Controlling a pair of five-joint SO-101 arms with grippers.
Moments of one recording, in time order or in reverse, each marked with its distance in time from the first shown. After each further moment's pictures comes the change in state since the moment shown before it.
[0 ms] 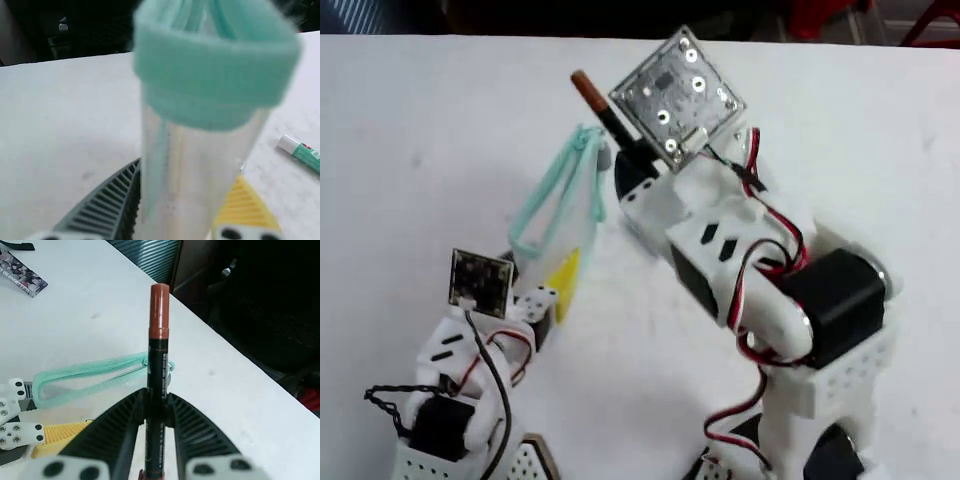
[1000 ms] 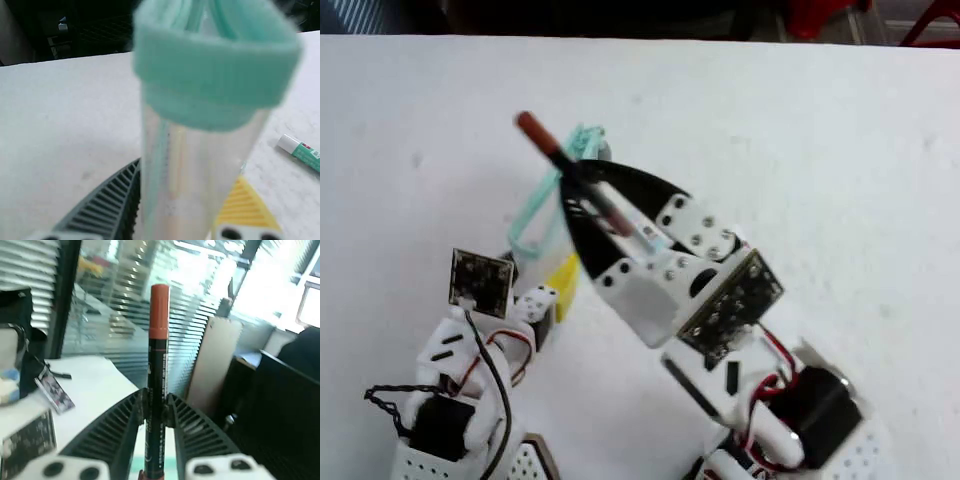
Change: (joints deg) left arm 0.2 0.0 0.0 0.0 0.0; right arm -13.5 -36.3 58.2 -57.7 0.0
